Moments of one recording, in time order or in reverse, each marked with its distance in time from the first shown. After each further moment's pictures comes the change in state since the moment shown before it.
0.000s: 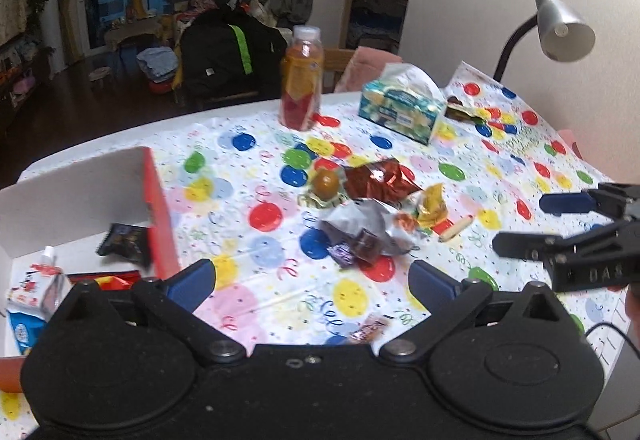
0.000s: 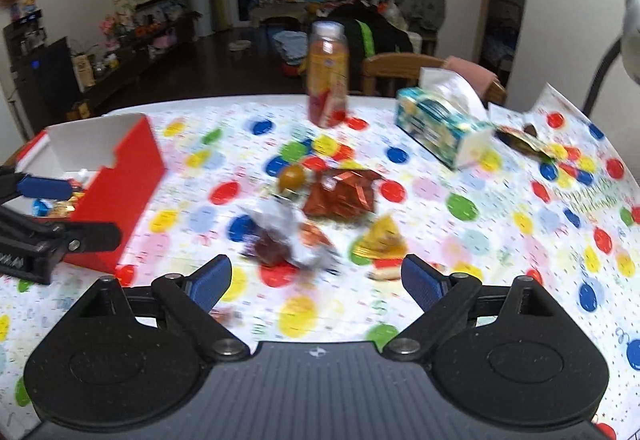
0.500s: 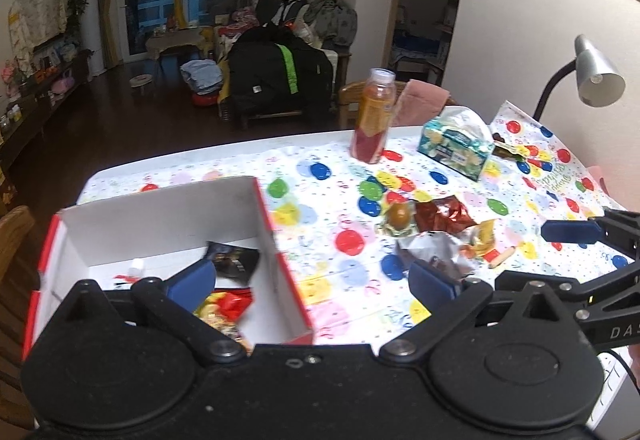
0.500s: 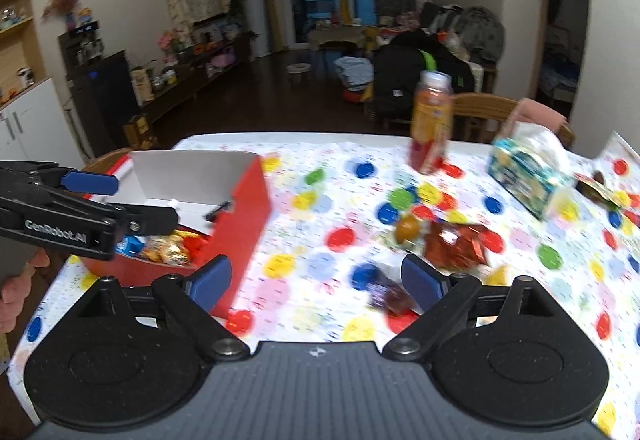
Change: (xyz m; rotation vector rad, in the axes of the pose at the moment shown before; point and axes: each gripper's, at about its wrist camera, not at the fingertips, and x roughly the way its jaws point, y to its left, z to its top) left arm -0.059 0.074 0.020 -0.059 -0.054 0.084; right arm -0.027 0.099 0.031 -0.059 -0.076 0.152
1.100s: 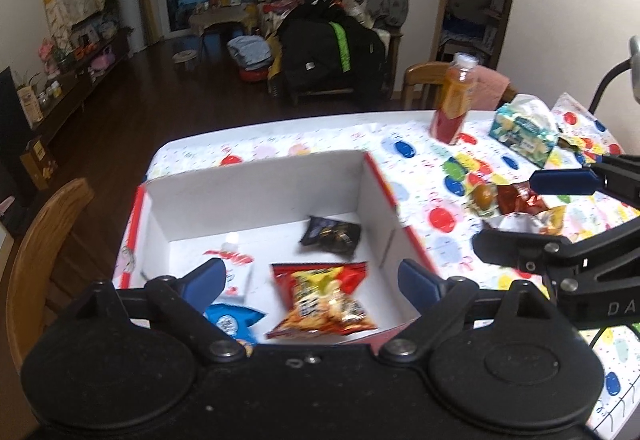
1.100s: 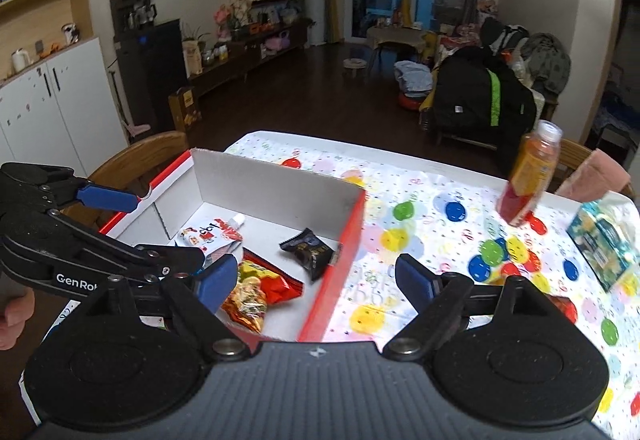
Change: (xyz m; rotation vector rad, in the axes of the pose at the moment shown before) left arm -0.011 0.090 -0.003 -0.037 0.068 0.119; right arm 0.056 0.108 0.054 -0.157 0.023 0.106
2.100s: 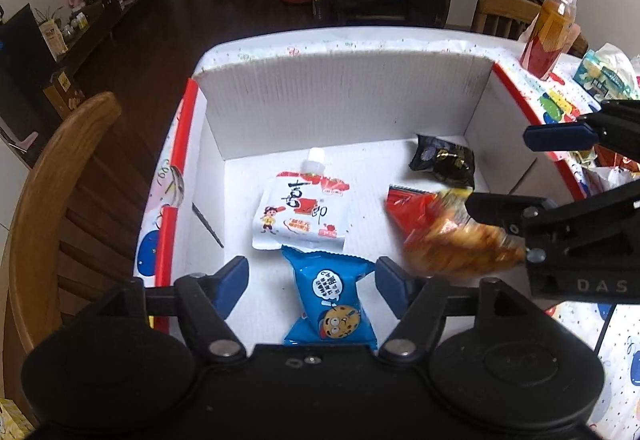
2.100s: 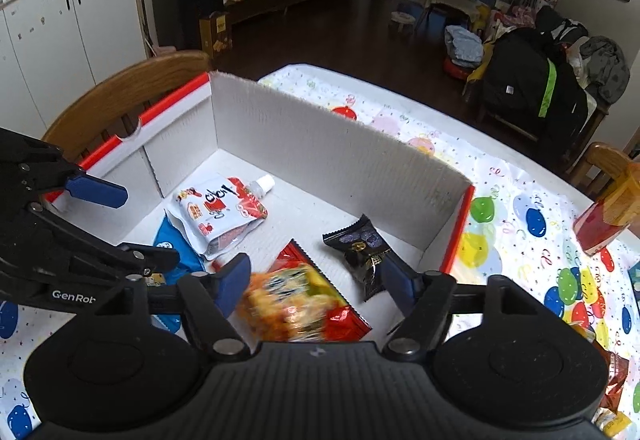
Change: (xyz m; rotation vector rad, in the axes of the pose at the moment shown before) left arm 0.079 0.078 -0.027 -0.065 0.238 0.107; right arm 0.138 0.062 0.015 -0.183 0.178 0.049
